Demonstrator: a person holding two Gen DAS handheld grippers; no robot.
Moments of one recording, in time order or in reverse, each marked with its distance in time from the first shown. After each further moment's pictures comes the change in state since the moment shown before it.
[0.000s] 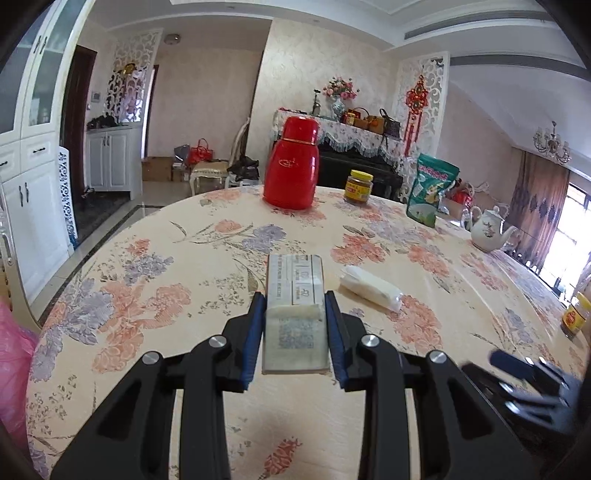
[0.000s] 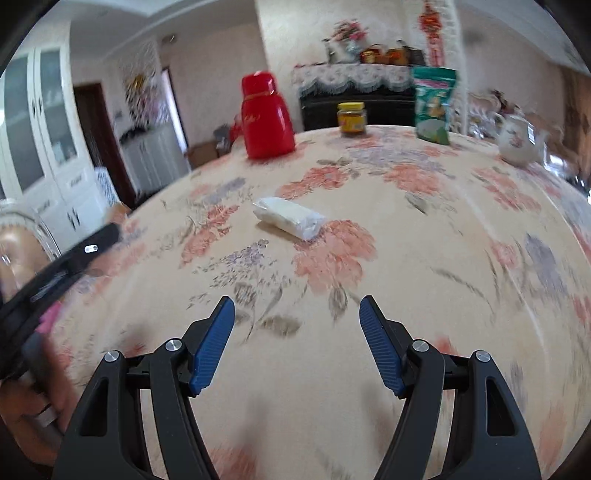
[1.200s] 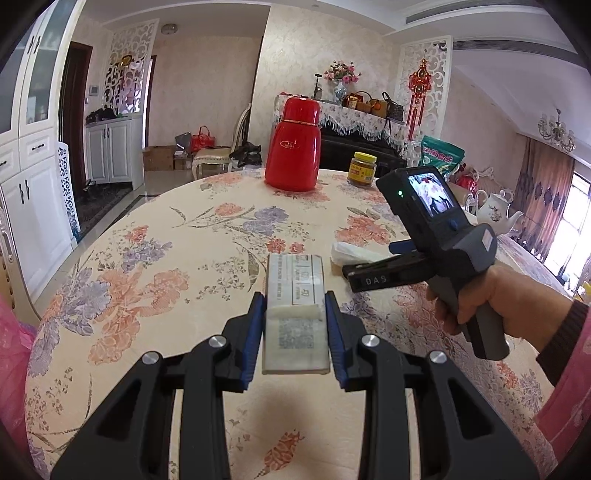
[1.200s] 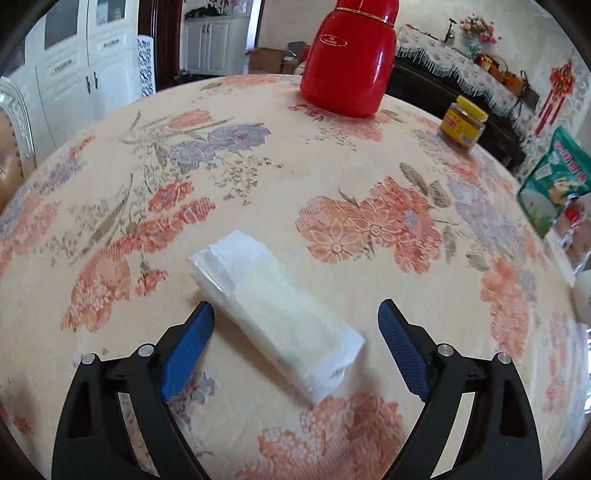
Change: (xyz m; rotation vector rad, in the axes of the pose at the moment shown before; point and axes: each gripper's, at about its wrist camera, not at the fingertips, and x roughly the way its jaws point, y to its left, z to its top) left arm 0.014 -0.002 -0.005 0.021 0.072 0.007; right arm 0.195 0.034 0.111 -0.447 0.276 0.031
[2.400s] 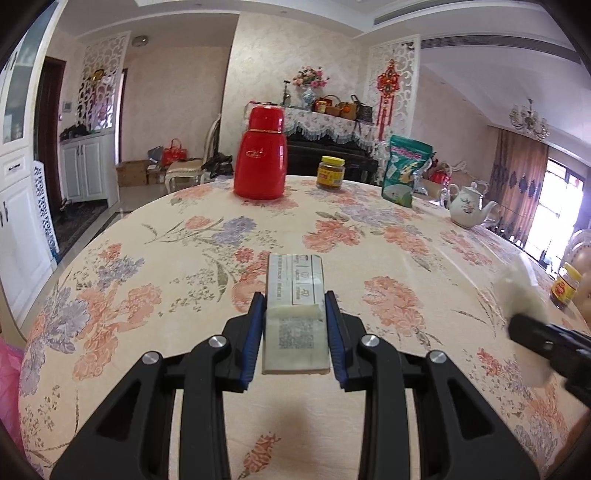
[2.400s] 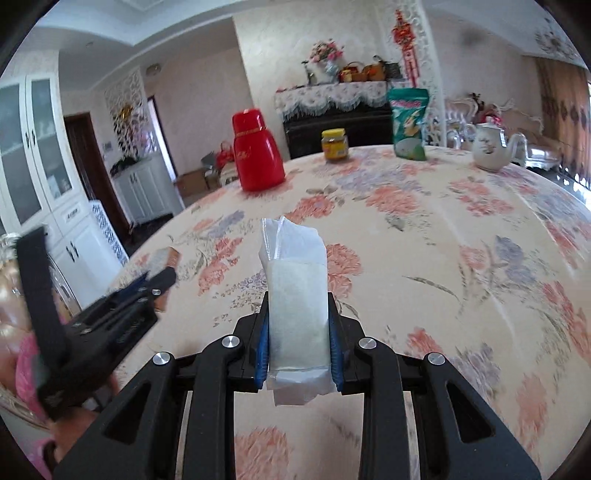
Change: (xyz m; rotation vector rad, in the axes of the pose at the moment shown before) left arm -0.008 -0.016 -0.002 0.078 -0.031 -0.109; right arm -0.231 0.055 -0.186 0.568 -0.398 -0.072
